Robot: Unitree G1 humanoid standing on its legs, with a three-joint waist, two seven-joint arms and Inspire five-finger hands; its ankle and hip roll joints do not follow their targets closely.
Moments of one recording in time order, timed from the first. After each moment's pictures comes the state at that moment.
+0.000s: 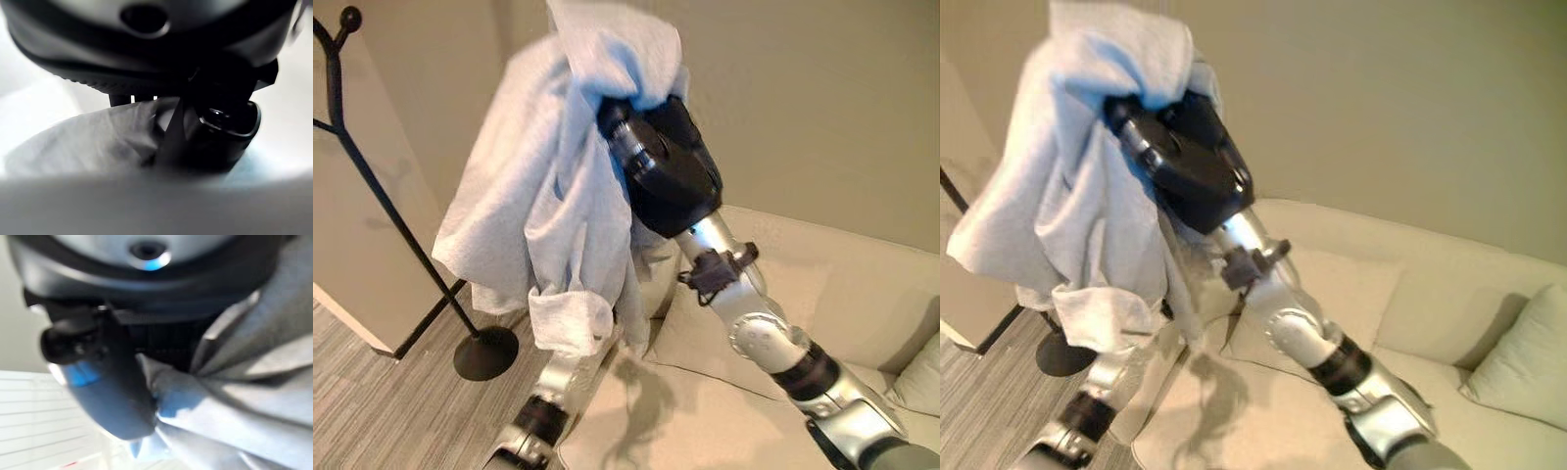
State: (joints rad) left arm -0.21 0.17 -0.25 0.13 -0.55 -0.26 0.40; right arm -0.57 -0.56 0.58 -0.30 1.32 -0.27 0.06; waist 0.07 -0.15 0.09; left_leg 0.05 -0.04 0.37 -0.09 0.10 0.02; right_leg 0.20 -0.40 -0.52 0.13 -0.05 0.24
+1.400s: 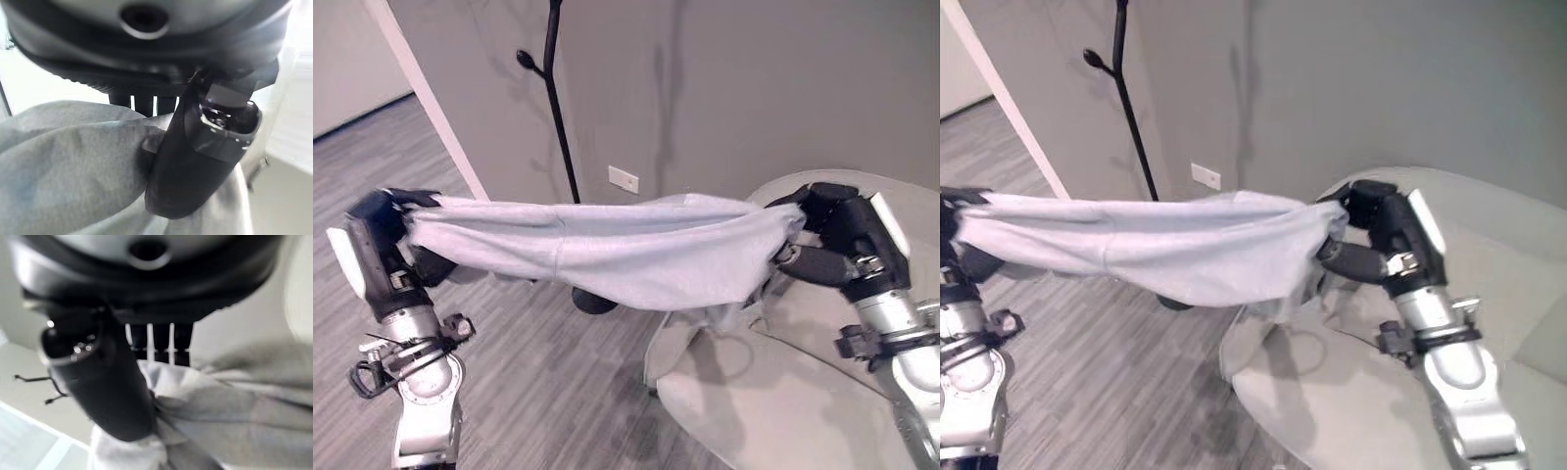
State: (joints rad) left arm -0.05 0.45 0.27 -0.17 0.01 -0.25 0.52; right arm 0.17 -0.56 -0.12 -0.42 0.38 -0.15 -0.02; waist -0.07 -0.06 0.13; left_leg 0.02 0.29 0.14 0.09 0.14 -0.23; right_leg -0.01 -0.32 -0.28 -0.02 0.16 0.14
